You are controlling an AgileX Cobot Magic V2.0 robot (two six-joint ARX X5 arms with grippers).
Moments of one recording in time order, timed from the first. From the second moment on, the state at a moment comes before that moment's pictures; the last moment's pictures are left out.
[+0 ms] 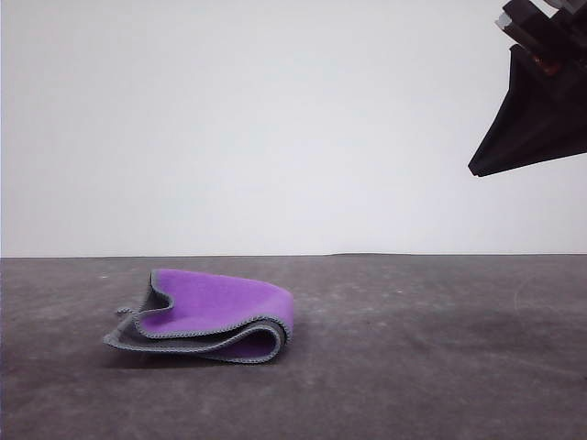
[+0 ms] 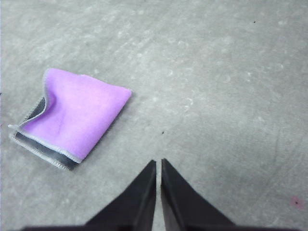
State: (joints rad) left_arx -0.04 0.01 0.04 -0.18 0.03 -0.07; right_arx 0.40 0.90 0.55 -0.21 -0.28 0.12
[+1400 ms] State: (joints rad) left_arx -0.04 0.00 0.03 -0.17 0.02 -0.04; right_arx 0.10 0.44 0.21 -0.11 -0.05 0.03
